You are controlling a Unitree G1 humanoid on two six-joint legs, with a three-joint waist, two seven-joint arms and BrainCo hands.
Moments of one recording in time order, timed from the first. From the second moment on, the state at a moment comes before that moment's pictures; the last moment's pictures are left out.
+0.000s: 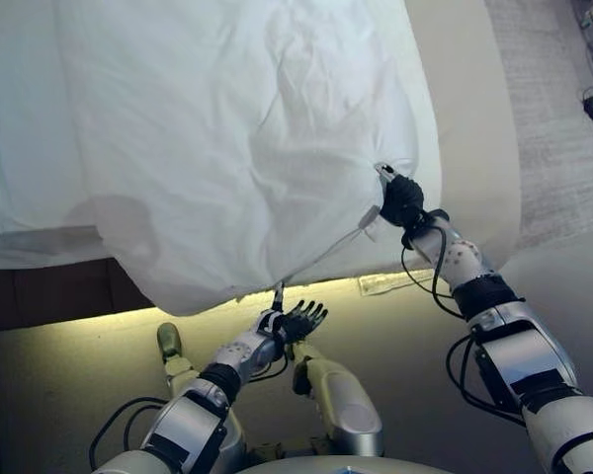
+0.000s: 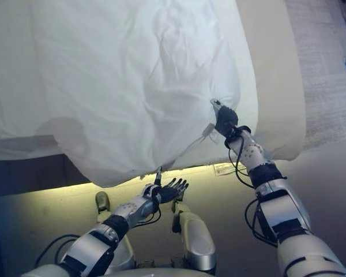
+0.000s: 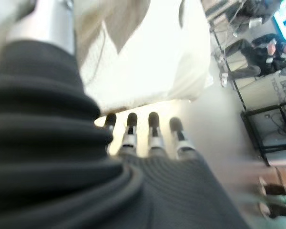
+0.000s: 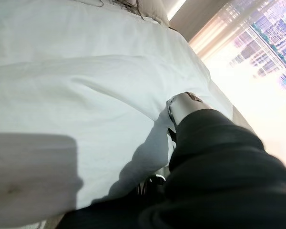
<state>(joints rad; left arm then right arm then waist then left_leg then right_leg) -0.47 0.05 -0.39 1.00 -1.95 0.32 -0.05 -0.80 -0.45 0.30 0.74 1.37 0.17 0.12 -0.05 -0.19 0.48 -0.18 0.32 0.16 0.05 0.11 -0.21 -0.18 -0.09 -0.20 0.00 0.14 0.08</state>
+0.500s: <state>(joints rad) -0.52 -0.03 -0.39 0.88 -1.95 0.15 -0.31 -0.80 -0.45 0.30 0.74 1.37 0.18 0.13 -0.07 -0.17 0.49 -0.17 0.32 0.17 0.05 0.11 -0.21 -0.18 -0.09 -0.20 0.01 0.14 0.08</state>
